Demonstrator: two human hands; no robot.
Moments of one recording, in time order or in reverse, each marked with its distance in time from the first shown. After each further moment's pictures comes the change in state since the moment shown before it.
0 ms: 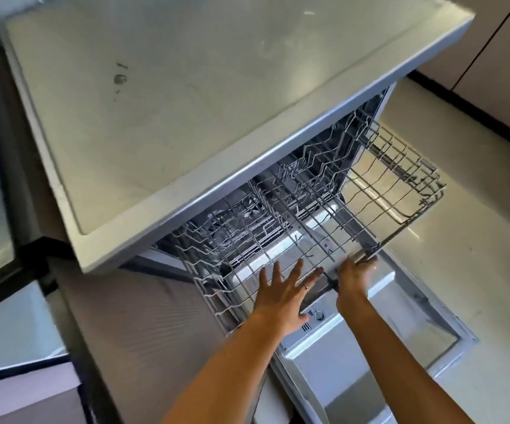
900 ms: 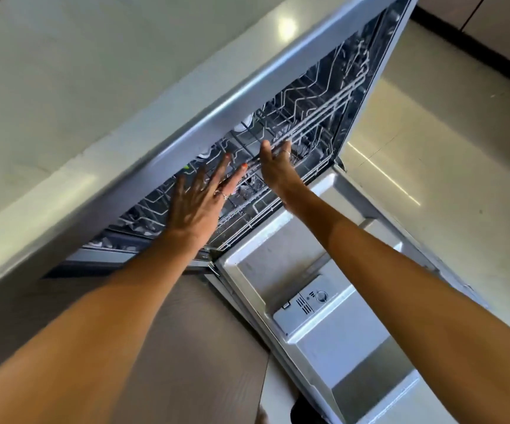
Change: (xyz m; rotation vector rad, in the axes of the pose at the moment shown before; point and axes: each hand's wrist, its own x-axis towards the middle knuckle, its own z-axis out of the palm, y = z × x) left_hand 0.058 -0.135 -0.056 0.284 0.329 -0.179; right_hand -0.005 -0.083 0.135 -0.367 -0.562 -0.305
